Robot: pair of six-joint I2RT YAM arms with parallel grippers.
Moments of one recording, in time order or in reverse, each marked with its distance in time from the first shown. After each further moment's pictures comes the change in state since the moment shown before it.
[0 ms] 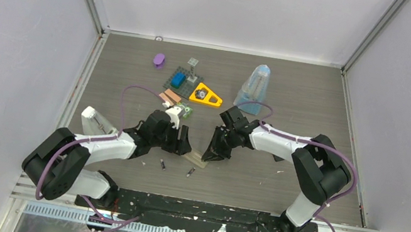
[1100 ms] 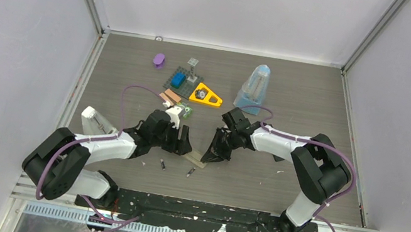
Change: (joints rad) left arm 0.003 0.002 0.002 0.005 0.000 0.011; right arm -0.023 0.006 -0.029 0.038 -0.081 0.043
